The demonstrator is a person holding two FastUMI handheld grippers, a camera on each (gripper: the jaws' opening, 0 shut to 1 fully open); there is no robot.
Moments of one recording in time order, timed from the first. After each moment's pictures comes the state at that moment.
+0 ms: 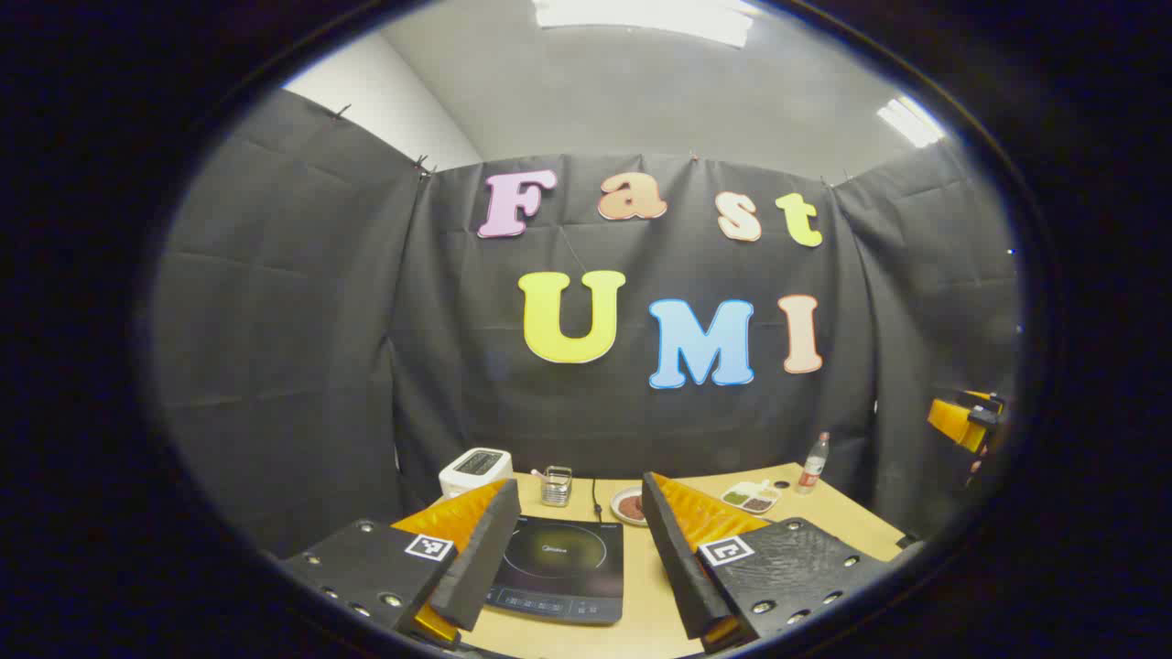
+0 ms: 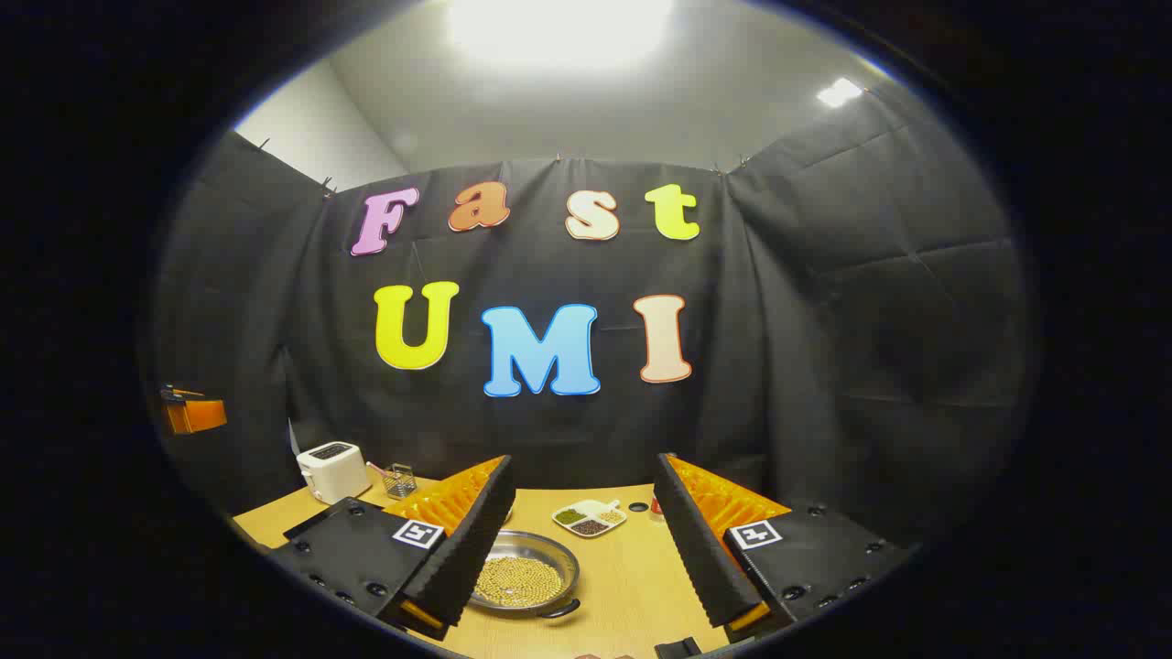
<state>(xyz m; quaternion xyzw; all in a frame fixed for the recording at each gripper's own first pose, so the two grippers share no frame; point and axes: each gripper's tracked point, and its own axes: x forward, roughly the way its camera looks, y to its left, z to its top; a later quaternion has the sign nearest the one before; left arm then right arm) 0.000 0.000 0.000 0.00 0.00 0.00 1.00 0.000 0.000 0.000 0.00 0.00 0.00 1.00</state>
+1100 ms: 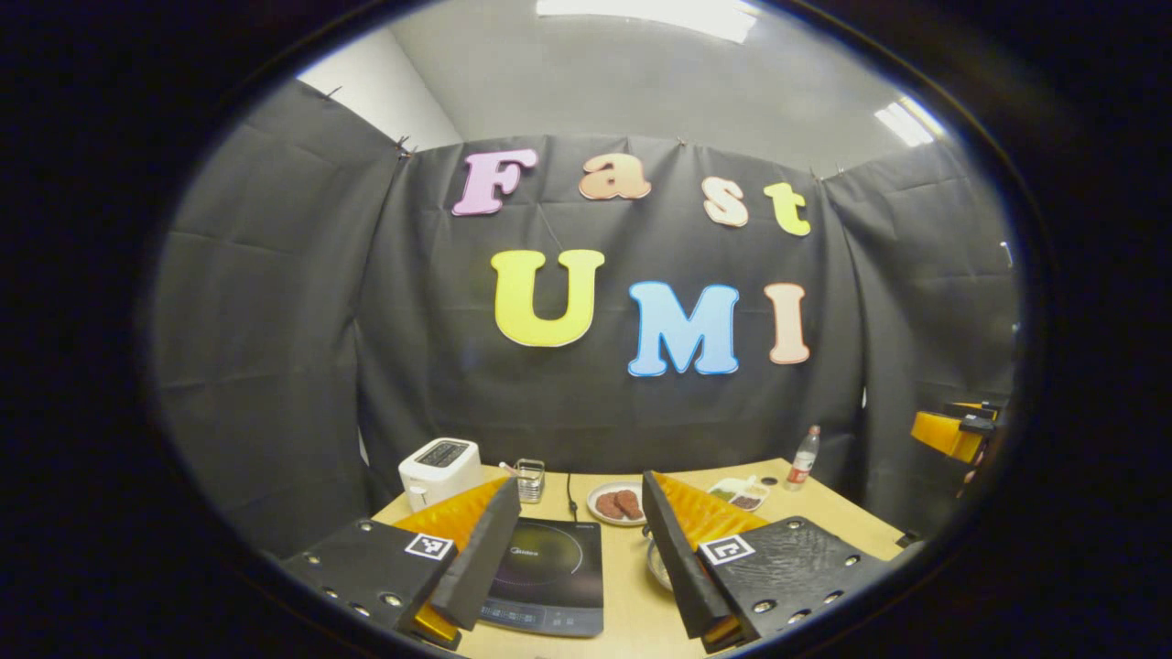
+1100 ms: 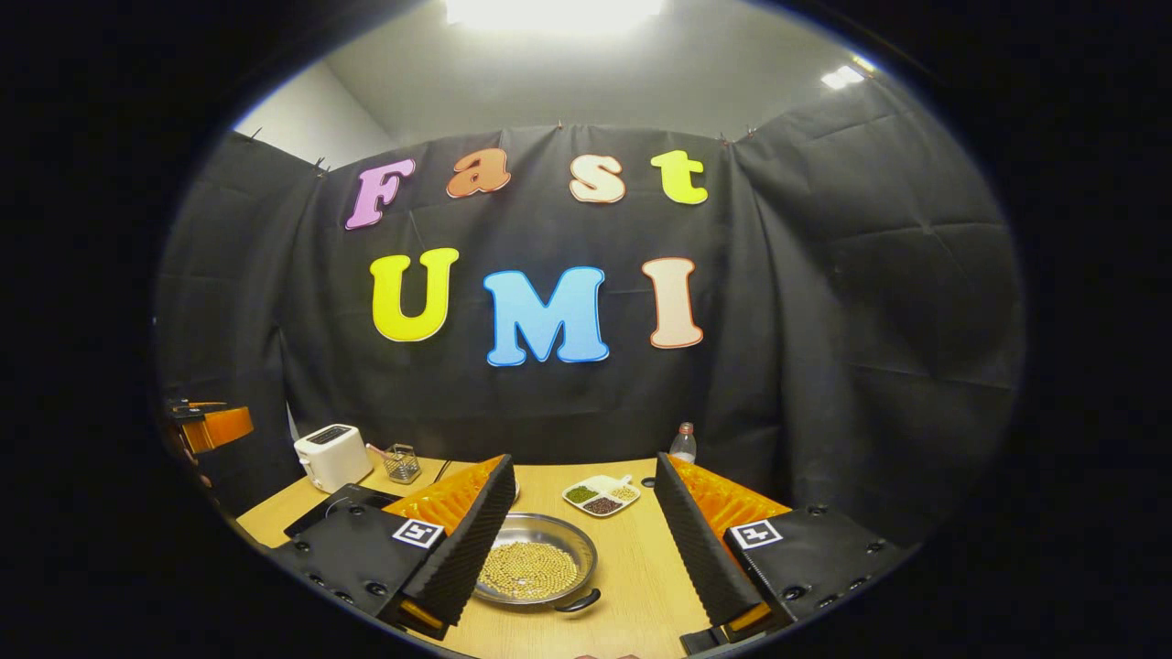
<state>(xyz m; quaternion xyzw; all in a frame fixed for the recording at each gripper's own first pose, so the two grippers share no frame) 0.072 -0.022 -0.046 -0.03 0.02 -0.05 1.00 0.034 0.024 -0.042 0.01 0.05 -0.01 1.00</state>
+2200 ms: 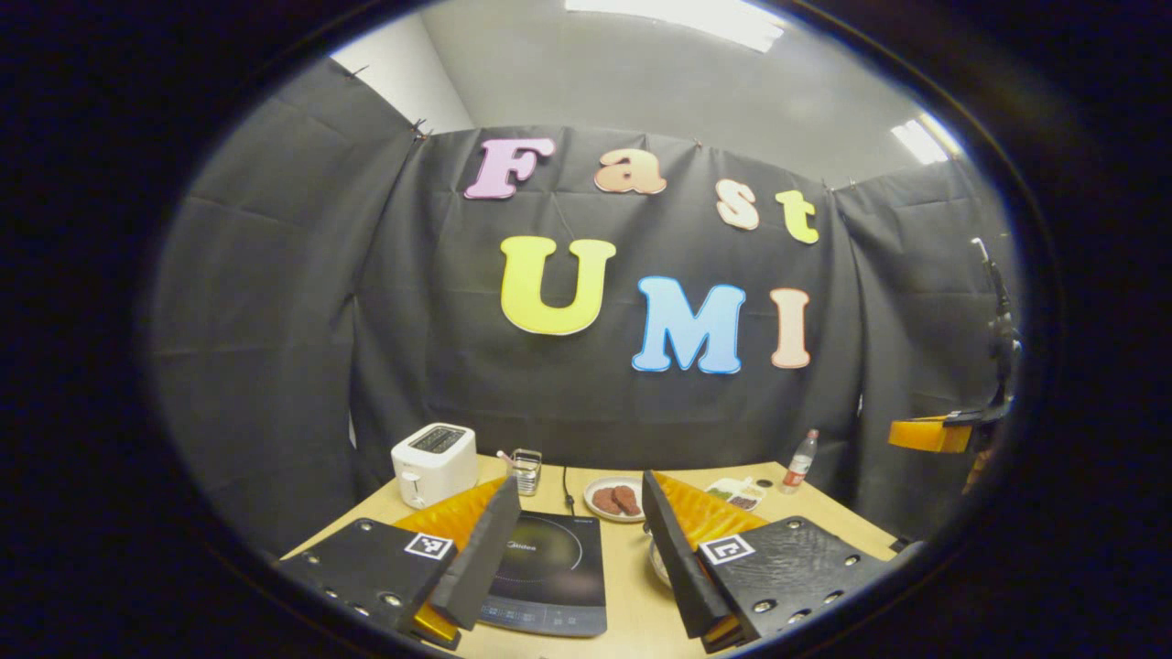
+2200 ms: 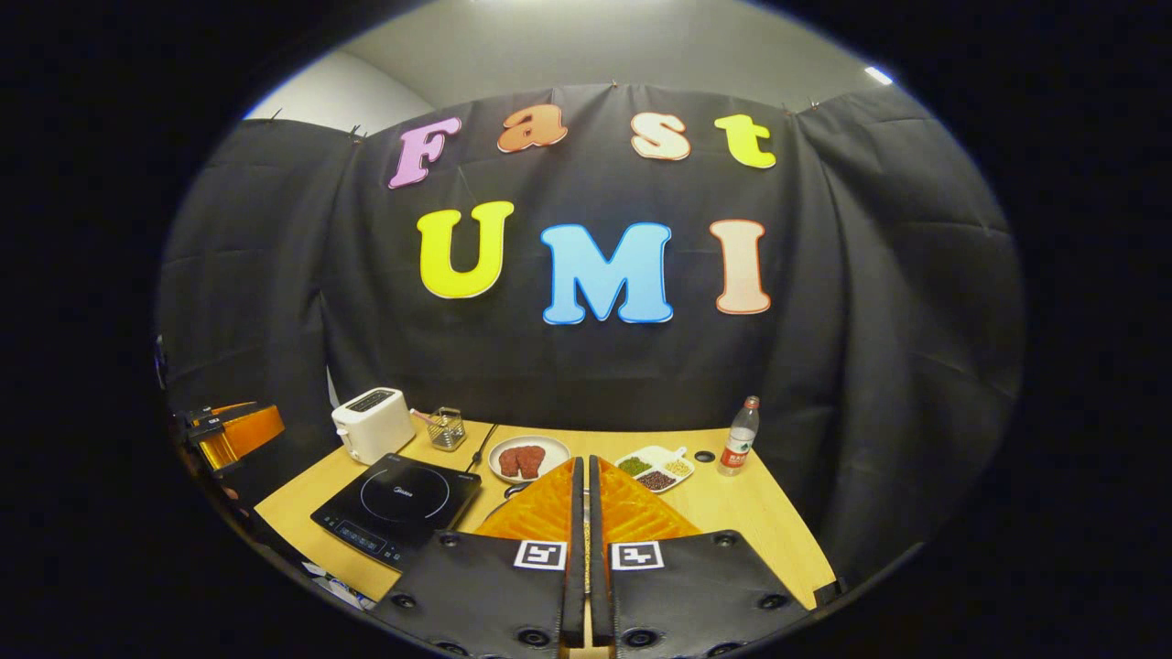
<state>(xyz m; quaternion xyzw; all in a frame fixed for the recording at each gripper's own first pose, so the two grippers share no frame) 0.085 0.010 -0.081 -0.06 0.02 -0.05 1.00 0.067 0.092 -0.071 -0.02 0.14 0.08 0.99</state>
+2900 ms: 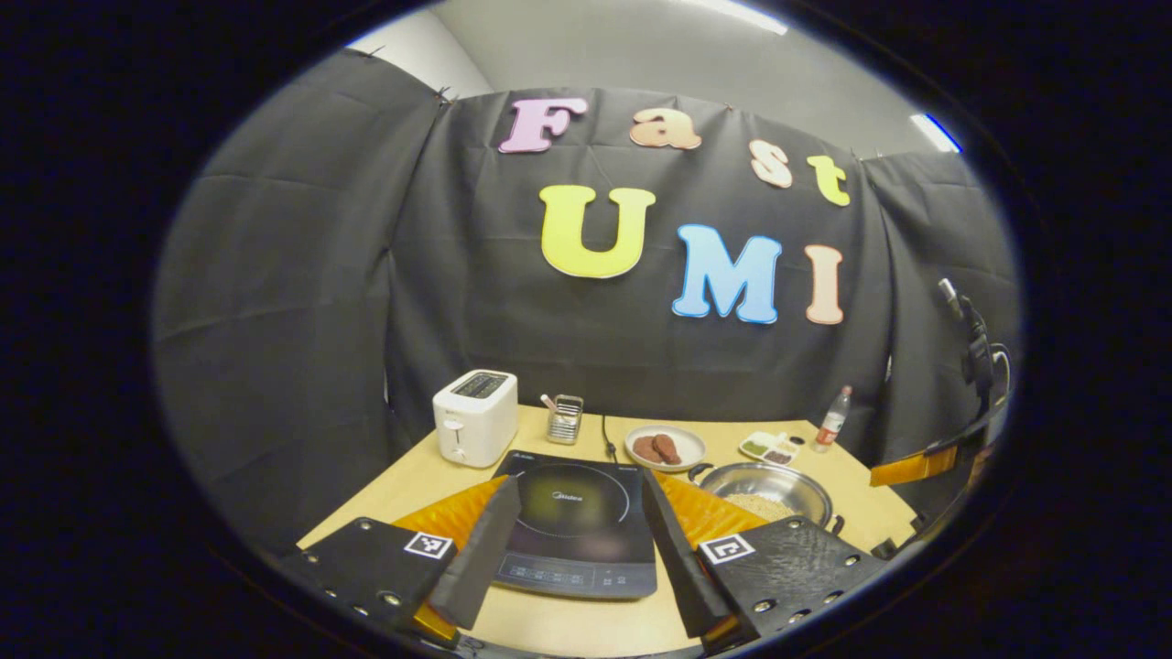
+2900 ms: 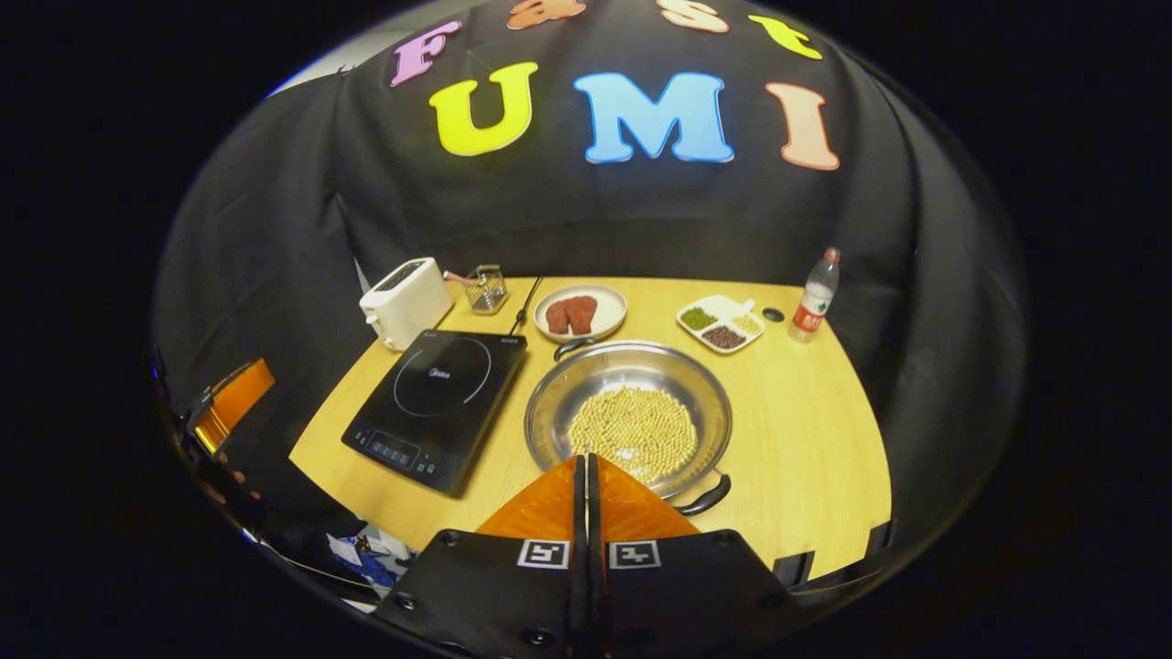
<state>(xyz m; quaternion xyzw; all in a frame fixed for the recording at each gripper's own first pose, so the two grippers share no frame) 0.063 0.061 -0.148 -0.05 0.10 -0.01 0.99 0.038 0.137 -0.214 0.00 0.39 0.15 0.91</state>
